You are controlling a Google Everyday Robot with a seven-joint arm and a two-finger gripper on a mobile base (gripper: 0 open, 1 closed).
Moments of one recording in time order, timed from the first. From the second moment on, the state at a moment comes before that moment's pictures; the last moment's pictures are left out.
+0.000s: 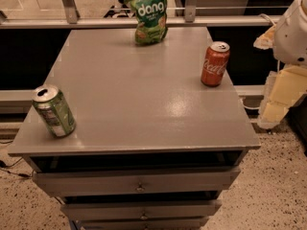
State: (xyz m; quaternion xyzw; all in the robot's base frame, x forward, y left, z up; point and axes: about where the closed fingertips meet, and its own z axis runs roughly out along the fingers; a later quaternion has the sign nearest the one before) arm 0.438 -0.216 0.976 -0.60 0.78 -0.03 0.16
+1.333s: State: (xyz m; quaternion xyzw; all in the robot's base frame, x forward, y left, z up) arm 0.578 -0.082 0.985 -0.63 0.70 0.02 0.34
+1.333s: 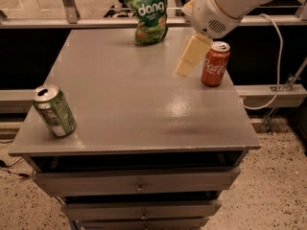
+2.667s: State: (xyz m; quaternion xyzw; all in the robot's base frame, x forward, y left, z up) arm 0.680 -0.060 0.987 -0.52 0.71 0.07 0.46
